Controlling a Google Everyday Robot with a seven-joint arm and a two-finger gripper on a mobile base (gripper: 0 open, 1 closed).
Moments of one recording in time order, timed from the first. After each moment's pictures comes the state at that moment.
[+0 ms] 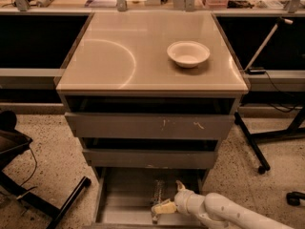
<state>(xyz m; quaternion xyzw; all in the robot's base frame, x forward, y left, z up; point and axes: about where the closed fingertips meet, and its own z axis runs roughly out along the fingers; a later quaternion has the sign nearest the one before) 0.501 -0.063 0.283 -0.29 0.82 0.29 0.39</state>
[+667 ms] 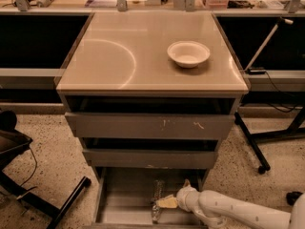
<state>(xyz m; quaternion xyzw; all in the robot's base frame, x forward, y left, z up) 0.524 -0.096 0.251 -0.25 0.88 0.19 0.36</state>
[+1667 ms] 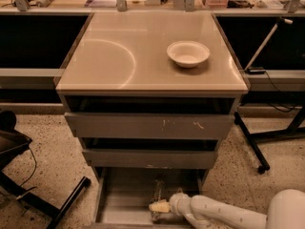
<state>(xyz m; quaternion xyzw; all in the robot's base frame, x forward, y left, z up) 0.523 -0.066 0.180 -0.20 0.90 0.22 0.33</state>
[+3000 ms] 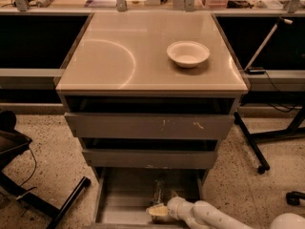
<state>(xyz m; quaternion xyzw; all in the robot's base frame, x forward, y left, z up) 0.516 -0.038 0.161 -0.21 0.85 0.32 0.37</state>
